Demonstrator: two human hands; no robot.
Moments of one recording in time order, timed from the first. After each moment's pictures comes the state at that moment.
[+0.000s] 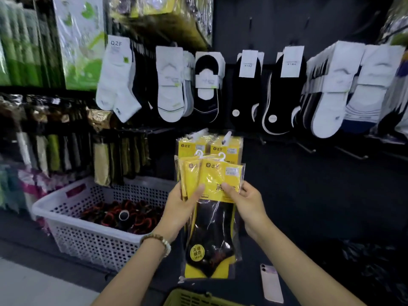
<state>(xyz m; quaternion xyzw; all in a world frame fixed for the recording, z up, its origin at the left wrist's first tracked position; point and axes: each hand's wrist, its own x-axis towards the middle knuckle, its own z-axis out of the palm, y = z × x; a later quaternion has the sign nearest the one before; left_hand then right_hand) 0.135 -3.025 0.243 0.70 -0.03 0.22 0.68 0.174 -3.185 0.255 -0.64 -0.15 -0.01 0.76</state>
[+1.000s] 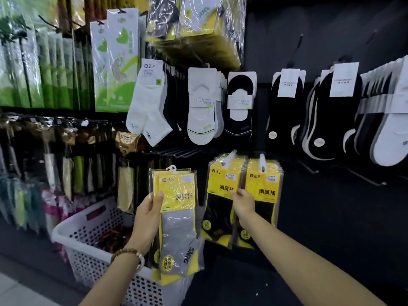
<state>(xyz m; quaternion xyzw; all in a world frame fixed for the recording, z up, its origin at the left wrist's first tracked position) 0.171 -2.863 0.248 0.72 0.07 0.35 0.59 0.303 -3.054 0.263 -0.74 -0.02 -0.04 0.67</state>
